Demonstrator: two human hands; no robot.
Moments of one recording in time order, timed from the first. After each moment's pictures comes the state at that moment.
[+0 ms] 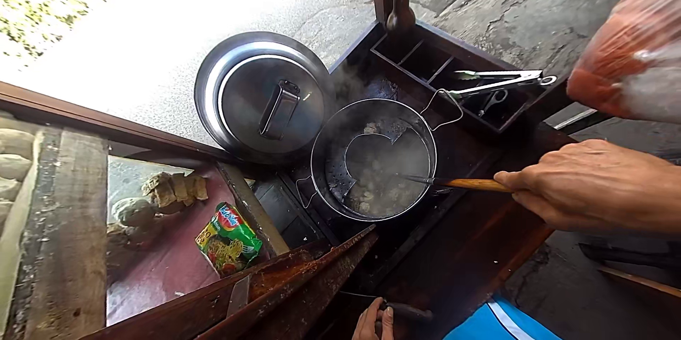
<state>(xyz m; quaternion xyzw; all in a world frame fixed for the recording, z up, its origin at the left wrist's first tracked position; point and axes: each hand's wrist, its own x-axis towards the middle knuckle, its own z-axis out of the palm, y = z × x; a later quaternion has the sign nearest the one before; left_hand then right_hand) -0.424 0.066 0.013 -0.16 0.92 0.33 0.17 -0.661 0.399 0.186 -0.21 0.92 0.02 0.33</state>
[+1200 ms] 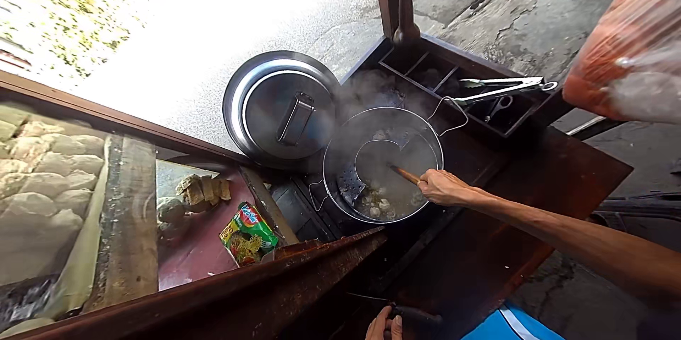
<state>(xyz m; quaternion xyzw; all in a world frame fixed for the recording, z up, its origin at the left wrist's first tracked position) -0.409 0.067 0.015 -0.17 0.92 0.33 0.16 -0.705 0.301 0.032 -0.02 0.87 -0.31 0.39</state>
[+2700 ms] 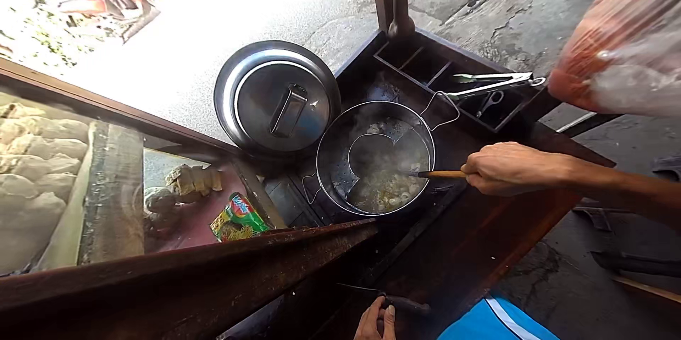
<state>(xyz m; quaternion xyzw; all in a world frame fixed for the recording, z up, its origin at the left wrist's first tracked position) -0.405 0.074 0.016 -0.17 0.91 0.33 0.16 -0.693 0.379 0.134 -0.17 0.90 -0.05 0.40</state>
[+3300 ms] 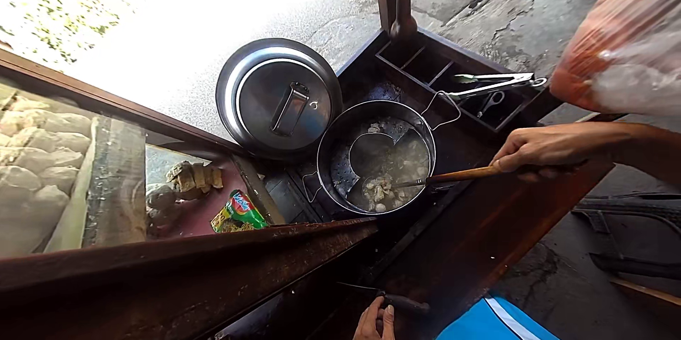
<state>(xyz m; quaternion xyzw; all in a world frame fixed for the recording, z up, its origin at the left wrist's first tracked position) -0.403 0.073 0.016 -0.18 0.91 0.34 0.16 -0.704 0.441 0.133 0.02 0.77 -0.36 0.52</state>
